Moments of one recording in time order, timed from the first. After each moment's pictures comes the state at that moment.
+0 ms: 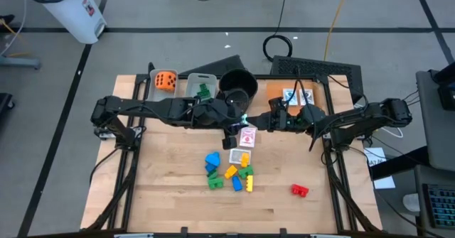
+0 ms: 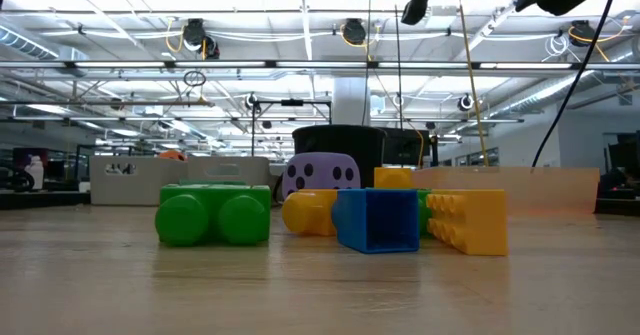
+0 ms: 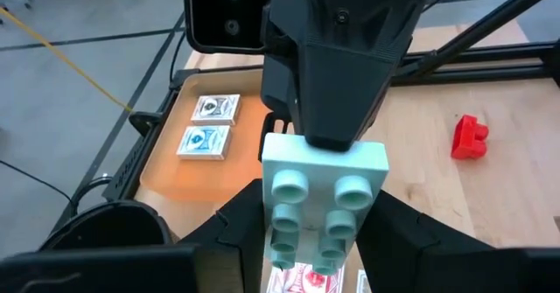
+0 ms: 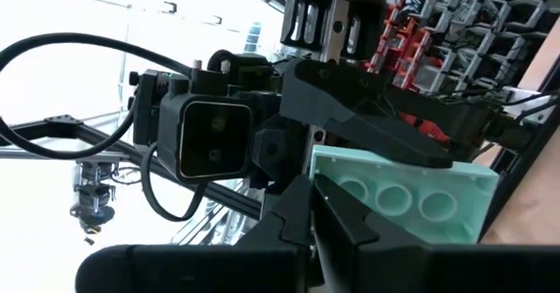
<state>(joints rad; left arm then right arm) -0.08 1.70 1.73 -0.55 -0.26 0.05 0.04 1.25 0.65 0.94 0.00 1.27</state>
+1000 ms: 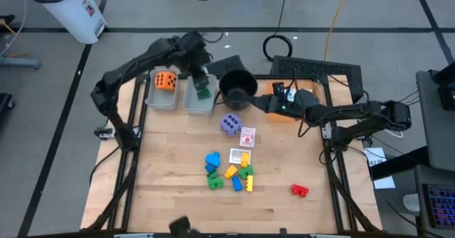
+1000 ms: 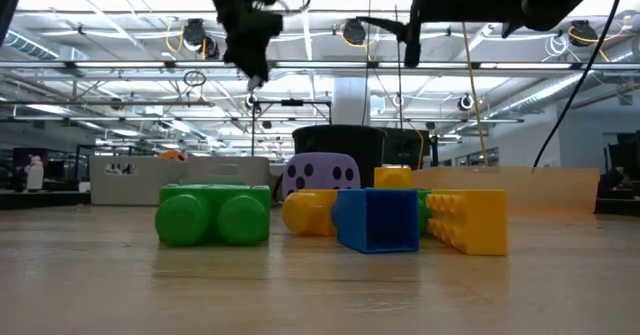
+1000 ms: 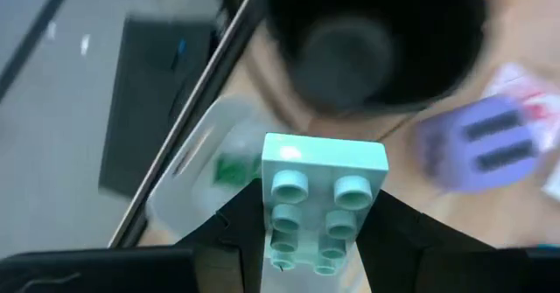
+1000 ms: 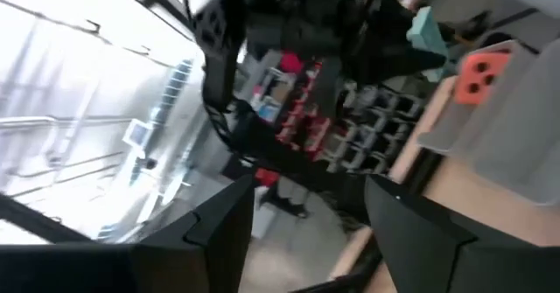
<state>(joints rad) 0.63 1.72 1.76 -1.12 0.08 0.15 -0.21 1.25 0.65 0.79 -0.01 1.10</state>
